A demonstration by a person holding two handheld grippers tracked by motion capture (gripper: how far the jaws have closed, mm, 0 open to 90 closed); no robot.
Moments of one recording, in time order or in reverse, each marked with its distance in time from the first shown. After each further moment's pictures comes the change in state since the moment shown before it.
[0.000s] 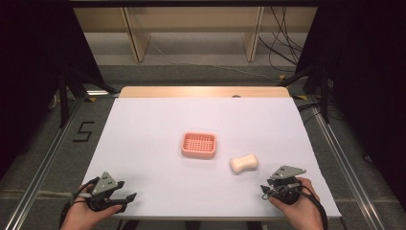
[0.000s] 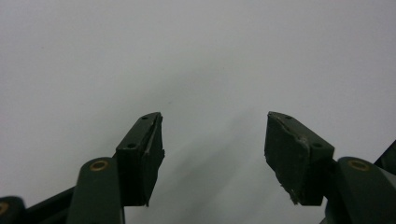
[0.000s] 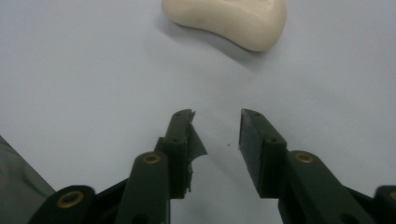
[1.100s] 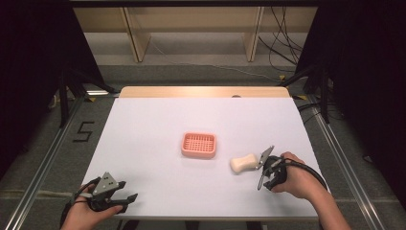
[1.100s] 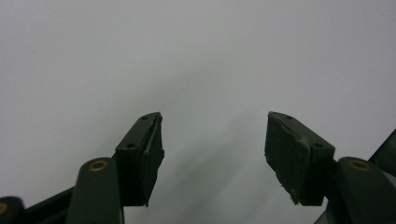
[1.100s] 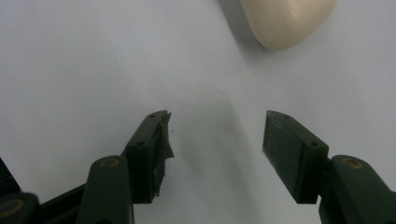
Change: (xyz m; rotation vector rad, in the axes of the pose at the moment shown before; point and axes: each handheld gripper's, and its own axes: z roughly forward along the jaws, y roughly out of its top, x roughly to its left) left arm -0.005 0.000 0.000 0.000 -0.026 -0.032; right arm -0.028 0.060 0.028 0.408 0.059 -0.485
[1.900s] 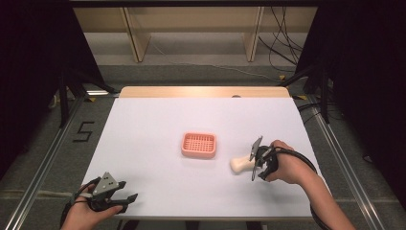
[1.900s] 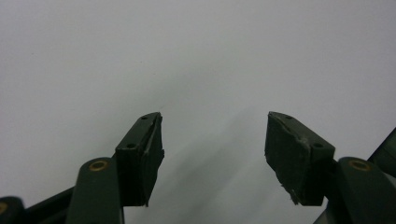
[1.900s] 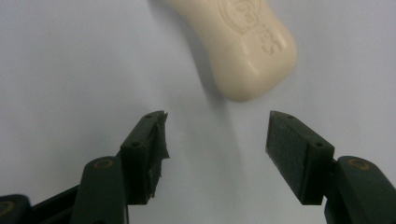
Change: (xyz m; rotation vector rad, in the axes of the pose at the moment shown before) left arm -0.001 0.000 0.000 -0.009 -0.004 -0.008; right arm -0.019 0.032 -0.001 0.033 -0.015 -0.104
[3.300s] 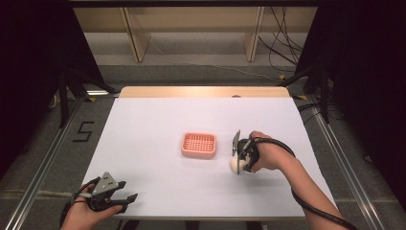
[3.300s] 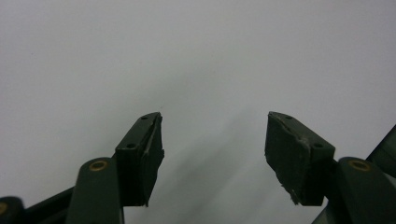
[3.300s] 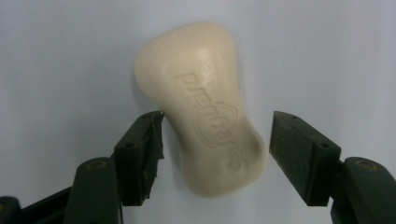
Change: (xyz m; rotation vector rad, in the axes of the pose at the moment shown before) left arm 0.001 0.000 -0.001 0.000 -0.002 0.007; right arm -0.016 0.055 0.016 -0.004 0.028 -0.223
